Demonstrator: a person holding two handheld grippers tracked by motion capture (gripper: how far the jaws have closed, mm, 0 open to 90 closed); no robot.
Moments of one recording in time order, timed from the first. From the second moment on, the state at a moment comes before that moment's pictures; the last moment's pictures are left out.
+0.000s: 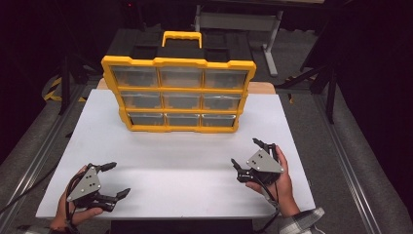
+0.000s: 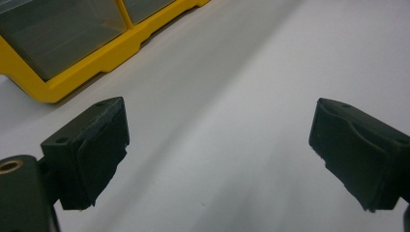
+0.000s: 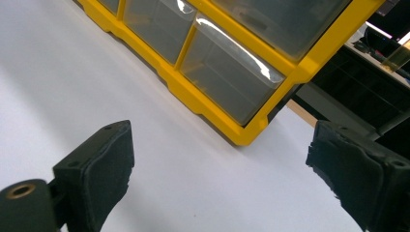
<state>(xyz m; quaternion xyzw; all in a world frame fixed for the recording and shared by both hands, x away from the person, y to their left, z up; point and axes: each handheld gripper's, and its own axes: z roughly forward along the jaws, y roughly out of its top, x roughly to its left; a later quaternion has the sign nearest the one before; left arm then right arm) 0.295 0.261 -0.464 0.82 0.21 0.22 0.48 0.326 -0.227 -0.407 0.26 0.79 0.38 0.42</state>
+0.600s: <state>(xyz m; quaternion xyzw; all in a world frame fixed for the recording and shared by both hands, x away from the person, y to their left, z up) 0.297 0.260 -0.465 0.82 0.21 0.22 0.48 0.317 -0.244 -0.424 0.27 0.78 0.39 0.41</state>
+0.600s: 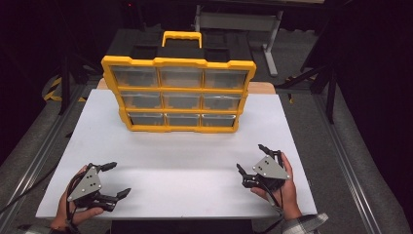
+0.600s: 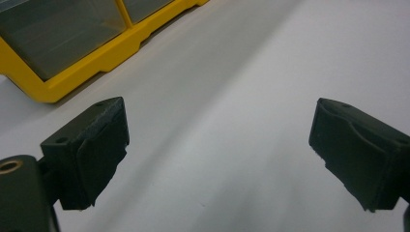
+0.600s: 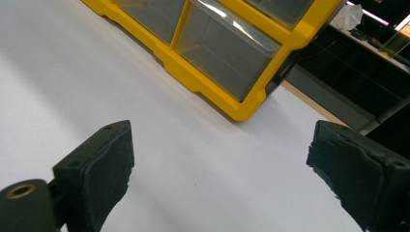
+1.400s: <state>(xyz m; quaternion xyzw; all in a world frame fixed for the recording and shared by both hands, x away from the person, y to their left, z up) 0.298 0.260 -0.464 0.82 0.21 0.23 0.49 0.305 -0.287 -0.461 0.34 0.76 0.41 0.37</state>
